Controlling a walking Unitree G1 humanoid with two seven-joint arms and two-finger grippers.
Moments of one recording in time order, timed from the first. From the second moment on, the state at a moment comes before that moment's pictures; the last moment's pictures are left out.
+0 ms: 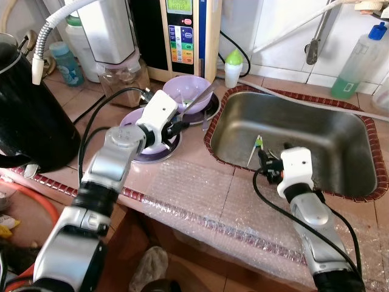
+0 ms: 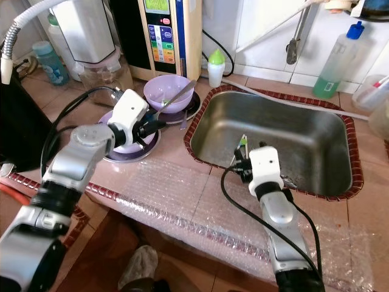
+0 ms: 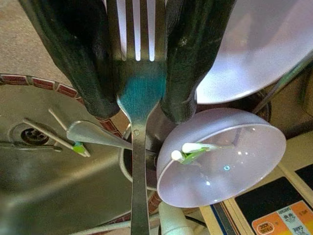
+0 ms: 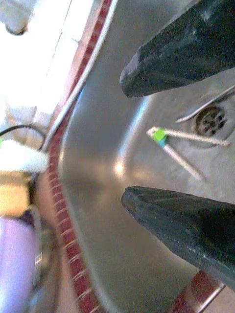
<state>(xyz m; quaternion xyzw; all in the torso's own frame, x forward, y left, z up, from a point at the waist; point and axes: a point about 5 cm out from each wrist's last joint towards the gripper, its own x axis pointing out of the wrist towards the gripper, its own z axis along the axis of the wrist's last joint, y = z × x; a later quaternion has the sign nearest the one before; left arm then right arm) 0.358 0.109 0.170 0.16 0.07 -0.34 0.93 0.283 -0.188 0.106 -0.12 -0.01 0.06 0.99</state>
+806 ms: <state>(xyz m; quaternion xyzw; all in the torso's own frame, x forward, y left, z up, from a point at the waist) 0.339 0.090 0.164 0.16 0.01 -0.37 0.92 0.309 -0.126 0.174 0.26 -0.06 0.28 0.92</state>
